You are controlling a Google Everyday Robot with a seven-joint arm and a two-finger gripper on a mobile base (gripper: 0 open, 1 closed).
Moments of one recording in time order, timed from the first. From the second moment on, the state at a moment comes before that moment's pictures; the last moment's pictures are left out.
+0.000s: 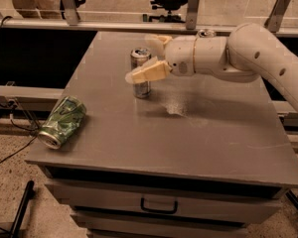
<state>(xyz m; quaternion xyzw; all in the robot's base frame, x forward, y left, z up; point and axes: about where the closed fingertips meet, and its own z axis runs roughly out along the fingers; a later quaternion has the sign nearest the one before) 0.629 0.016 0.929 -0.50 0.59 0.32 0.55</state>
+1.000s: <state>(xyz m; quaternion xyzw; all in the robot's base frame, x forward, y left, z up) 0.622 0.009 0.930 -0.54 0.59 0.30 0.51</state>
